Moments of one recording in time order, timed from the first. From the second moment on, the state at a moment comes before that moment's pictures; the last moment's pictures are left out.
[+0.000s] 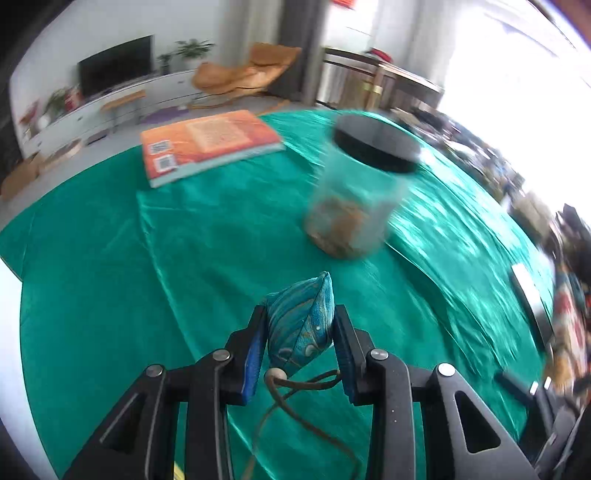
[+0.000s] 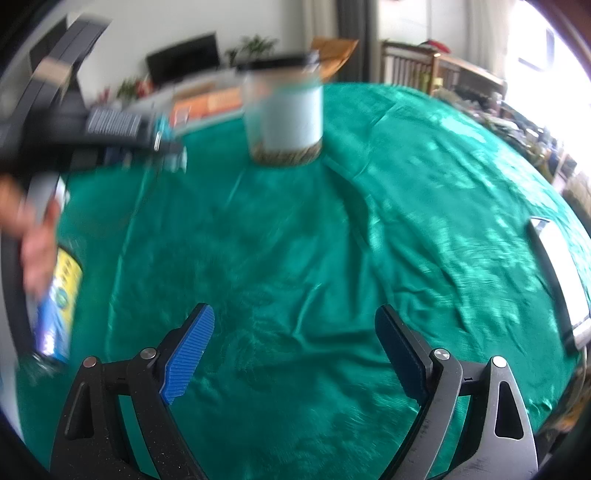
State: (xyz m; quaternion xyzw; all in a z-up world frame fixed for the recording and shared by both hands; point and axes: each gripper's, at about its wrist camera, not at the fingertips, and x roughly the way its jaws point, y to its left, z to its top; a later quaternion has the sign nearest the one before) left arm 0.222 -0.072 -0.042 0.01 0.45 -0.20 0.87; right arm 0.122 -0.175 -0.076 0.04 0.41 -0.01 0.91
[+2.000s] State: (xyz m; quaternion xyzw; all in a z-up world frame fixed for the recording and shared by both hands) left arm 0.133 0.033 -0.098 0.00 0.46 -0.01 0.89; right arm 0.055 -0.243 -0.062 0.24 0.36 -0.06 0.90
